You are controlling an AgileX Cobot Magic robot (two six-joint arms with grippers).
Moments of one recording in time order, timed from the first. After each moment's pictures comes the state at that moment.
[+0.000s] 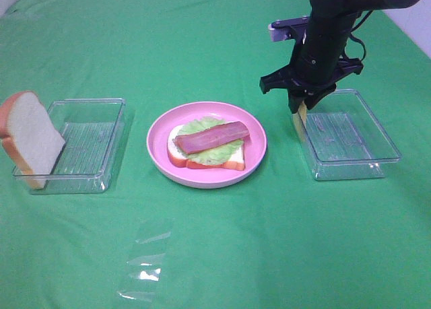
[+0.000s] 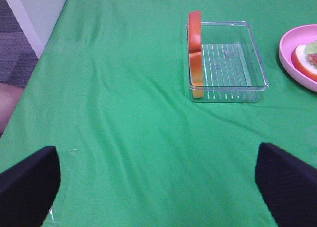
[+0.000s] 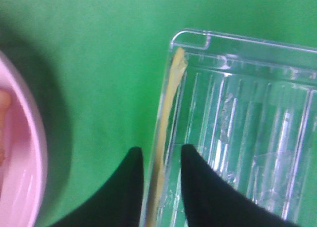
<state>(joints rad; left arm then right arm) 0.05 -0.01 -0.52 0.00 1.08 0.00 0.31 2.18 -1.67 -0.17 0.84 0.16</state>
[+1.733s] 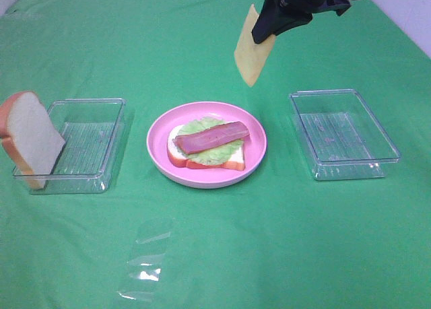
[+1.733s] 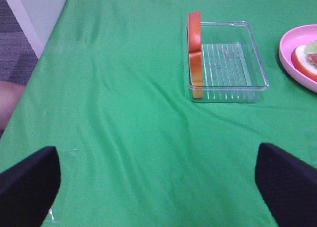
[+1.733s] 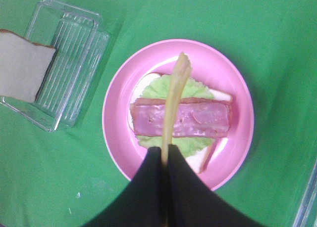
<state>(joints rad) 0.05 -0.01 -0.52 0.00 1.08 0.00 0.33 1.87 -1.67 0.40 0.95 -0.19</state>
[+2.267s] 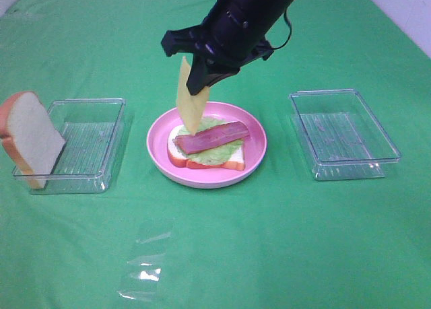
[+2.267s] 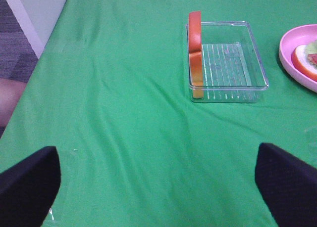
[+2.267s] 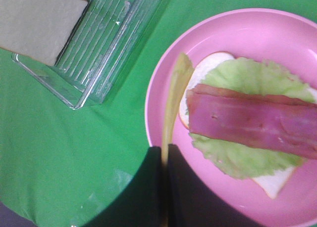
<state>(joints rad) 0.05 -0.01 -0.52 0.00 1.08 0.00 0.53 2.02 -1.66 0.40 0.85 -0.21</state>
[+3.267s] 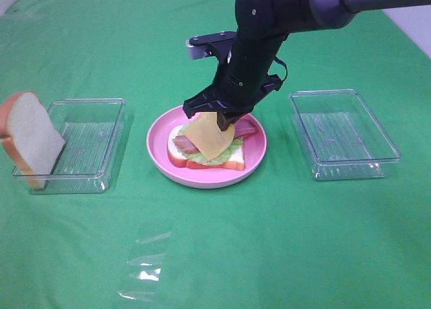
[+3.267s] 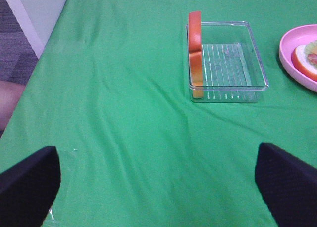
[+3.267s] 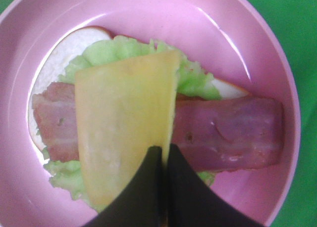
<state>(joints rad) 0.05 -0.01 -0.52 0.00 1.08 0.00 0.54 2.20 -1.66 0.00 0.73 0.03</state>
